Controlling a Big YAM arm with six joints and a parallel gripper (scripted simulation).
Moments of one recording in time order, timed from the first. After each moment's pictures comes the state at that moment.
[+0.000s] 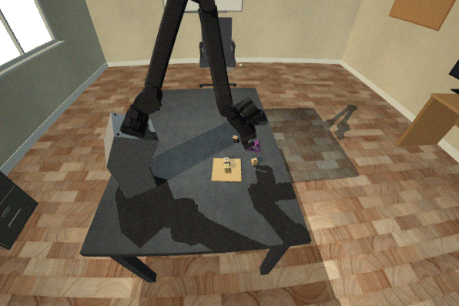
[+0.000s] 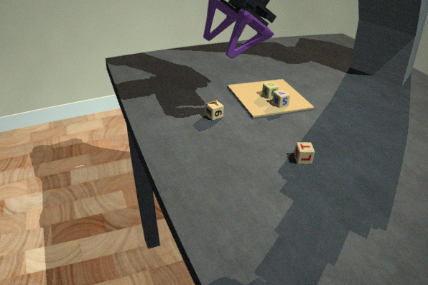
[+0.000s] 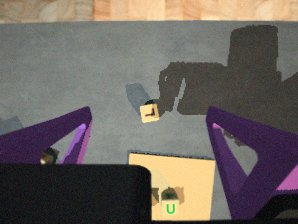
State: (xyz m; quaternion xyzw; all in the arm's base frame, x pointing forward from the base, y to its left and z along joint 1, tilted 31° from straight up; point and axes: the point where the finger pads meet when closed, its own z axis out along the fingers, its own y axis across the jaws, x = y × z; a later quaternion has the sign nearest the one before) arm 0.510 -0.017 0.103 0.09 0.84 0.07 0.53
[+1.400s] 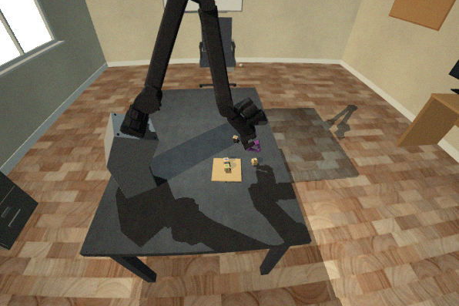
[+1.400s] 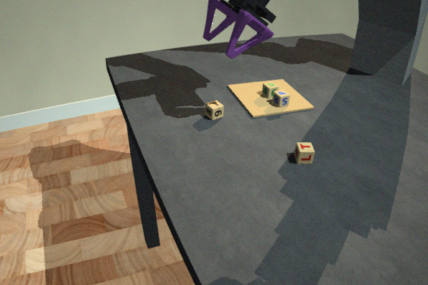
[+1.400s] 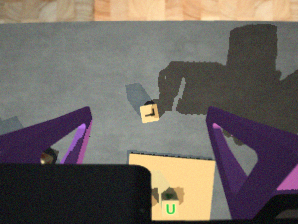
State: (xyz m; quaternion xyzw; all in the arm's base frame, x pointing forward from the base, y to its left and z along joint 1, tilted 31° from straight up) arm 0.511 -0.017 0.103 0.09 0.84 0.07 0.53
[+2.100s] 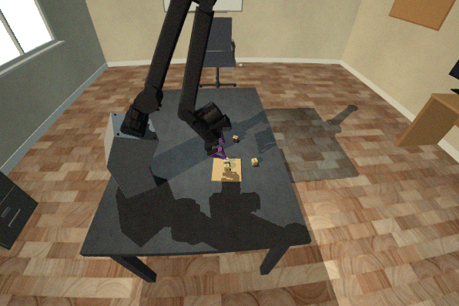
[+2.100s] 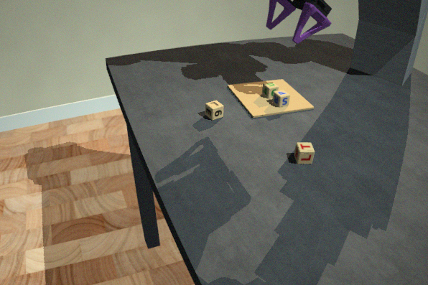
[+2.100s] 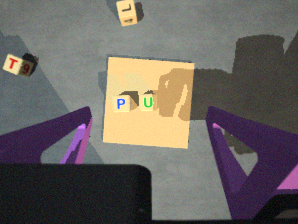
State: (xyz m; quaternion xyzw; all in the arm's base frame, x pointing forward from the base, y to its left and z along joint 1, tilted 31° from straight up) arm 0.373 -0.023 0.027 0.09 0.85 0.07 0.52
